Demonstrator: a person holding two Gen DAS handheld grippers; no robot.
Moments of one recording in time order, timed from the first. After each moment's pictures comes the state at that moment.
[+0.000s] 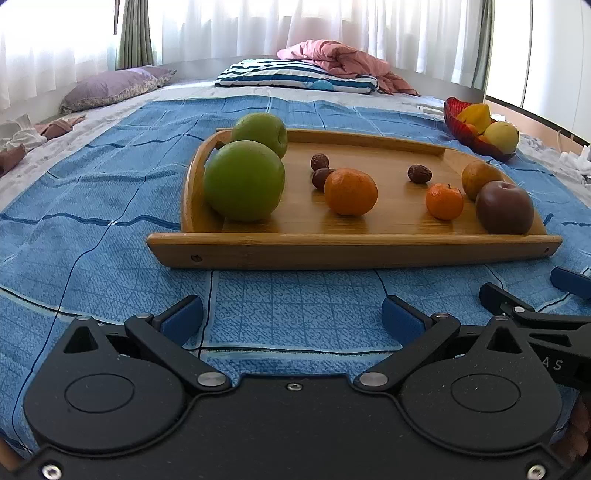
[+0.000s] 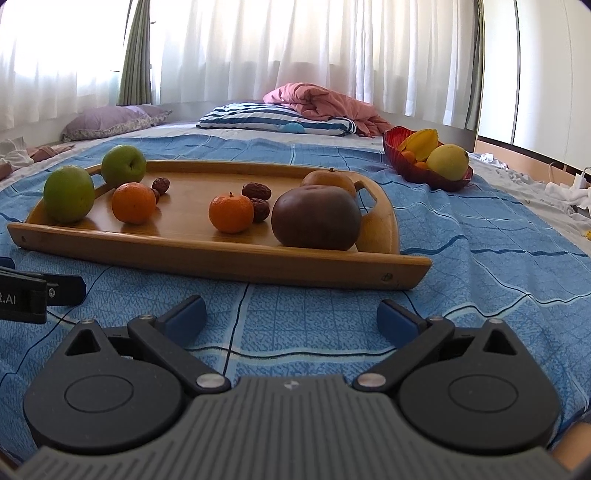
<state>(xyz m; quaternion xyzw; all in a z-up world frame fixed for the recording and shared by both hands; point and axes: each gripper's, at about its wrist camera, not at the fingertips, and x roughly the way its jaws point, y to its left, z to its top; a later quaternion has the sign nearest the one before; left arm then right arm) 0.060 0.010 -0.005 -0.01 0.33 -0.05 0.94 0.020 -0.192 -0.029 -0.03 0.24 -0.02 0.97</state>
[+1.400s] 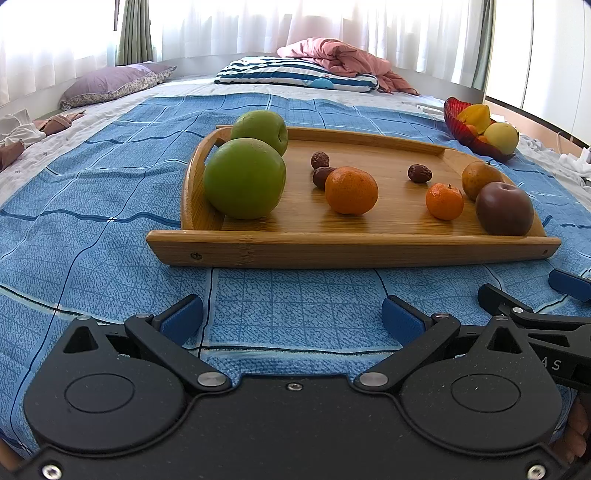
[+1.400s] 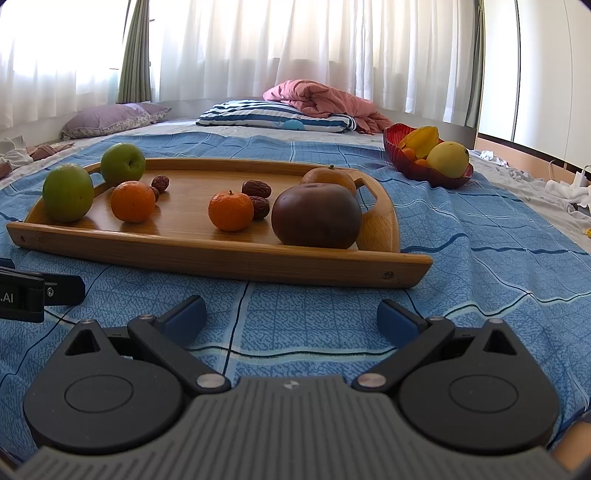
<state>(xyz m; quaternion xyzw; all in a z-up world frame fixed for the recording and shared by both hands) 0.060 0.013 -0.004 -0.01 0.34 -0.05 0.94 0.022 -0.192 -0.030 -0.03 0.25 -0.02 0.97</state>
